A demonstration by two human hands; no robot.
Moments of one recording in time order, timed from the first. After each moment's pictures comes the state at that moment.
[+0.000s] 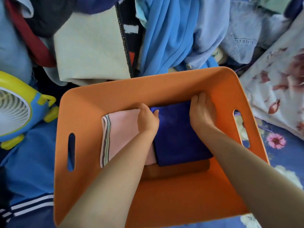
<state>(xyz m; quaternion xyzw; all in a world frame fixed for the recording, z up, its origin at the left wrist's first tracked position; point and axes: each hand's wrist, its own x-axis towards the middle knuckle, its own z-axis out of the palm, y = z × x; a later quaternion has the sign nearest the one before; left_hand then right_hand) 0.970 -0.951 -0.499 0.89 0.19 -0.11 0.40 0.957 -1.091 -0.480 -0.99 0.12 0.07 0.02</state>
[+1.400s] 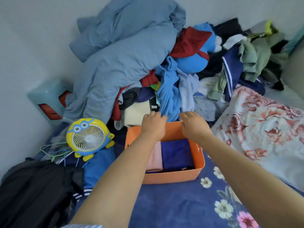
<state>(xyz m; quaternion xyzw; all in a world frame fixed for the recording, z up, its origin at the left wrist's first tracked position) 0.810 -0.939 -0.144 0.98 -0.17 0.06 -0.04 0.795 -1.084 -0.154 -0.99 -0.09 -0.05 0.13</state>
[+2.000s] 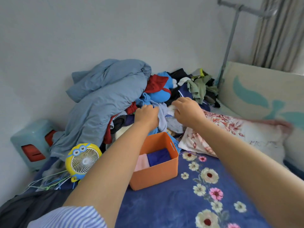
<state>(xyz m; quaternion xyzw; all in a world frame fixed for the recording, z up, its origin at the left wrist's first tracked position) 0.608 -0.933 0.025 0.95 -0.25 0.16 -0.04 0.556 -1.076 0.027 -0.97 -0.03 -0.24 0.06</state>
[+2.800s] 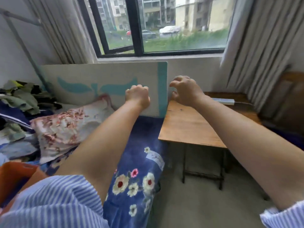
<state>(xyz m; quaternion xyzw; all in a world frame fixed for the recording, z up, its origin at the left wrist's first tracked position) 0.160 -1.123 0.020 0.73 -0.67 0.14 0.04 -0.006 -1.139 0.023 -0.84 0.50 -0.21 -0.06</state>
